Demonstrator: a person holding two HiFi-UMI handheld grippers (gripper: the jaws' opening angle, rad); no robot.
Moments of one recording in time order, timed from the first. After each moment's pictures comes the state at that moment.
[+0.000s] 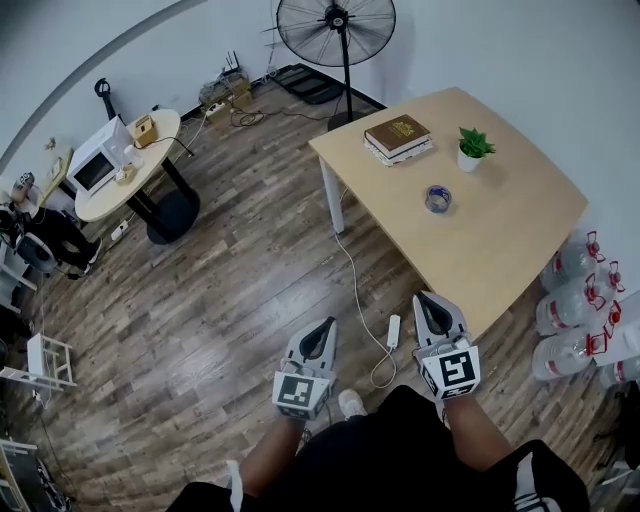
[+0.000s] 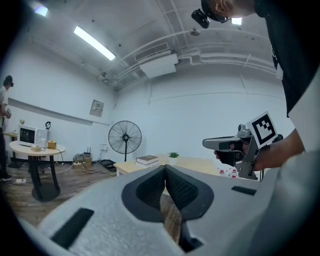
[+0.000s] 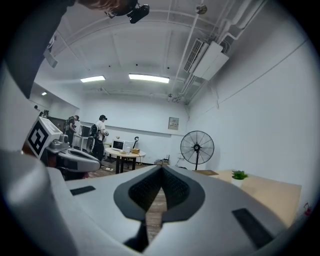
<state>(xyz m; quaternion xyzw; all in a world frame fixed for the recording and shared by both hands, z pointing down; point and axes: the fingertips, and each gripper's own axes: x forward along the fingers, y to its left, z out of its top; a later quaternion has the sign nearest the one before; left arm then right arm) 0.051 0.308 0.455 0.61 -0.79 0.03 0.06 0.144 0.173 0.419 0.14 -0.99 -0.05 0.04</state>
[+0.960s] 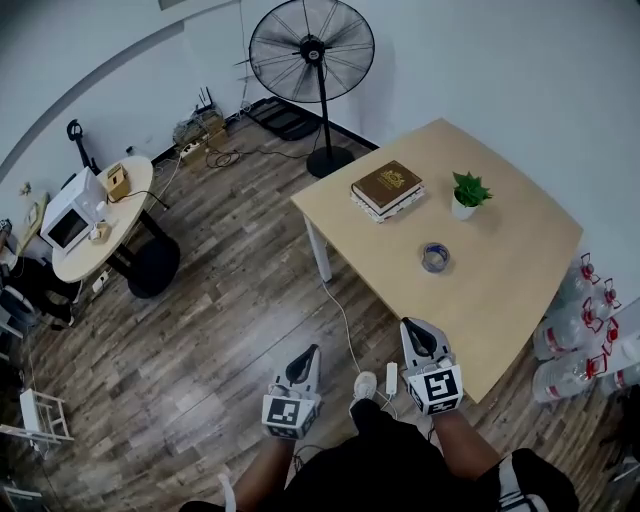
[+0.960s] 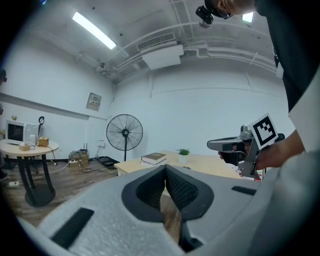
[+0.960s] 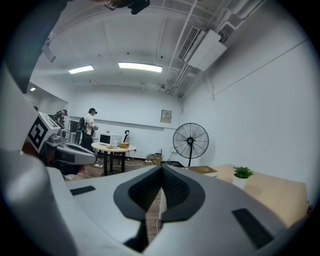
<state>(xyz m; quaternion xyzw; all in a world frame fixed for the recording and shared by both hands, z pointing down) -0.100 0.211 0.474 0.62 -0.78 0.04 0.09 0.016 0.065 0.448 0.19 -0.98 -0.04 0.07</state>
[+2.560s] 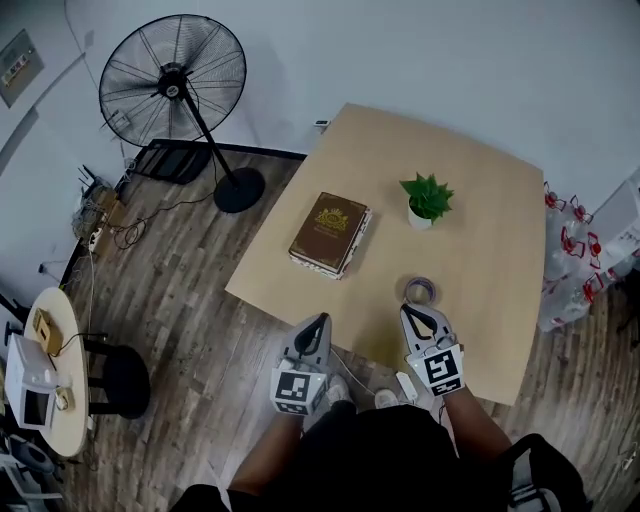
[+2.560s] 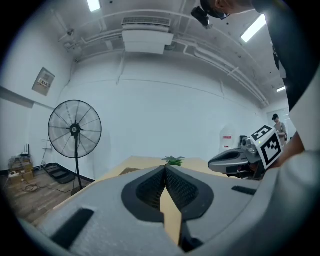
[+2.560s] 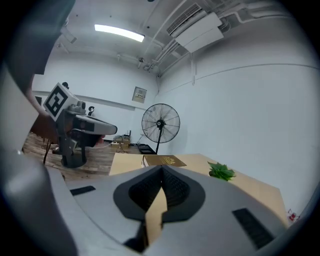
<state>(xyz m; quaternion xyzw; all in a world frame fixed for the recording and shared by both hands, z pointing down) -0.237 -0.139 0.464 0.81 -0.59 0.06 0.06 -0.089 -0.185 0.491 0.36 -0.92 -0.03 0.17</state>
